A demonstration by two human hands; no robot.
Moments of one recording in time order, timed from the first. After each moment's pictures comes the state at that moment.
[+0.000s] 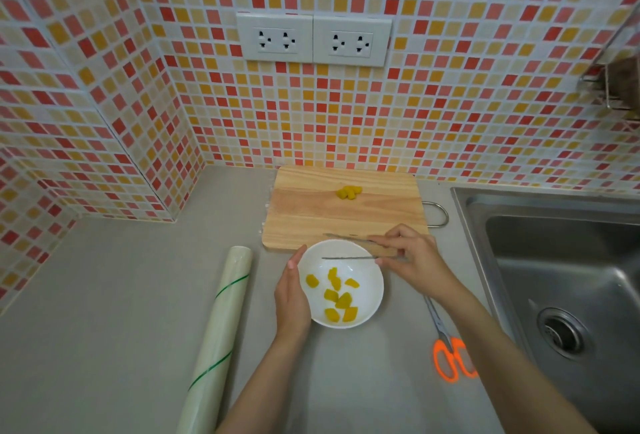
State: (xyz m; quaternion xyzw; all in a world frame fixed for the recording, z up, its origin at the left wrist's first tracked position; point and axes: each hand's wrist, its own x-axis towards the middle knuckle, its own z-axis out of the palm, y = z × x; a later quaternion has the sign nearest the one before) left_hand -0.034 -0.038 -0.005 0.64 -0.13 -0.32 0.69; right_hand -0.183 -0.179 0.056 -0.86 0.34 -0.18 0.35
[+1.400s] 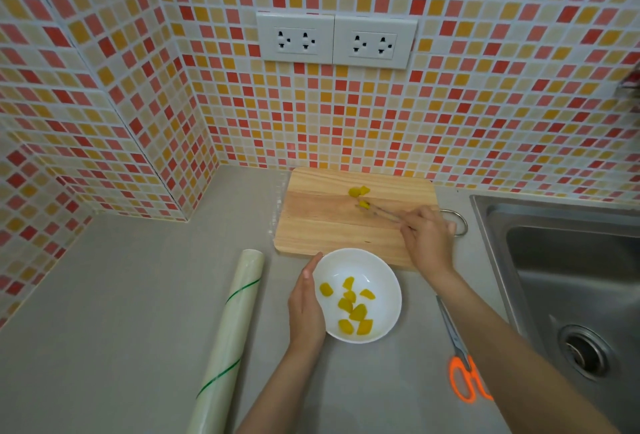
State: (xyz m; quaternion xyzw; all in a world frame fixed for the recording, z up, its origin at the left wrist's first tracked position) left_hand -0.039 -0.037 -0.003 0.63 -0.13 -0.32 0.69; right_hand -0.144 -0.220 0.035 -0.84 0.47 -0.23 0.14
